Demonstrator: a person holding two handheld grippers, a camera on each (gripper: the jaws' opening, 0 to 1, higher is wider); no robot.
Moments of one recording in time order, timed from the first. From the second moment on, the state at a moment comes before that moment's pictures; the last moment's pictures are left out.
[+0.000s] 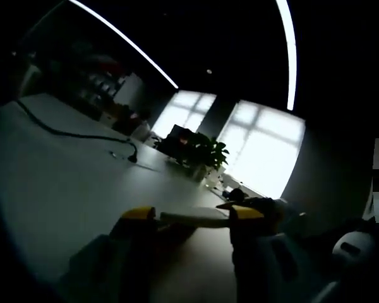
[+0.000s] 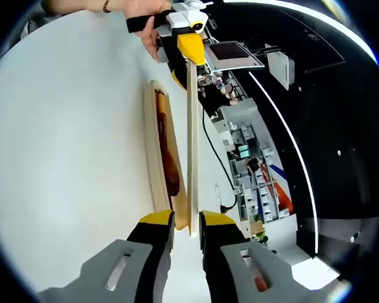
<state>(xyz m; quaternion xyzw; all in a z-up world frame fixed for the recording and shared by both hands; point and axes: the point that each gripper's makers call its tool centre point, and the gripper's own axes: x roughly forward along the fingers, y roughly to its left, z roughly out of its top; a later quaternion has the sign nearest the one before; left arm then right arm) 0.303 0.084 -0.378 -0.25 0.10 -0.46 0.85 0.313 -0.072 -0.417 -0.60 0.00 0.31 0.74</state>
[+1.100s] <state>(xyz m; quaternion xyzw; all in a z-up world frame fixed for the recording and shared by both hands) 0.303 0.080 -0.383 -0.26 0.12 -0.45 0.84 0.333 -0.084 -0.402 -0.57 -0.05 0.26 0.78</state>
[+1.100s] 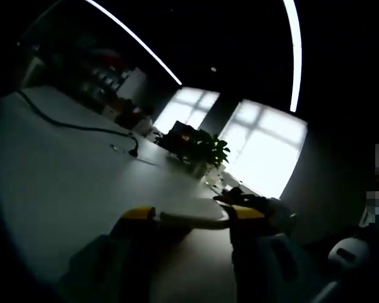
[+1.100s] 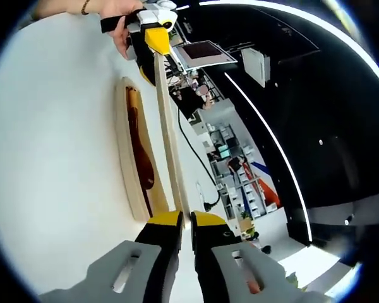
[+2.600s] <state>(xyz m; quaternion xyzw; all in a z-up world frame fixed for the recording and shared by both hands) 0.311 0.098 -0.411 -0.19 0.15 -0.40 0.88 0.324 -0.075 -0.421 -0.62 -0.07 0.25 0.74</state>
